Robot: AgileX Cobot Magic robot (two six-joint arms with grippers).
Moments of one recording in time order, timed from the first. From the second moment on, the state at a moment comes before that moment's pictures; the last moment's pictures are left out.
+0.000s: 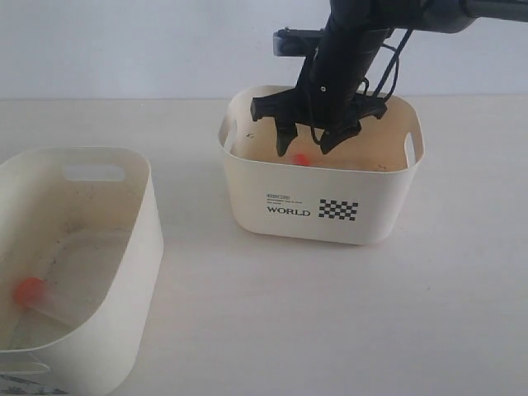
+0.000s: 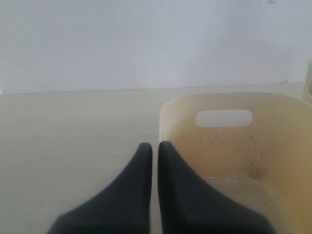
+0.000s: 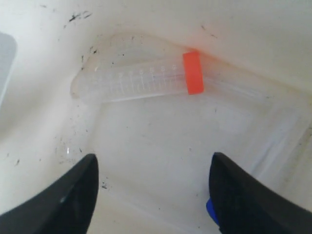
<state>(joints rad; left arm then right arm) -0.01 0.00 0.00 0.05 0.21 -0.03 0.36 2.11 -1.76 0.12 0.96 0.19</state>
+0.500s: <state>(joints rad) -0.01 0.00 0.00 0.05 0.21 -0.03 0.36 2.17 -1.76 0.14 0.91 0.34</state>
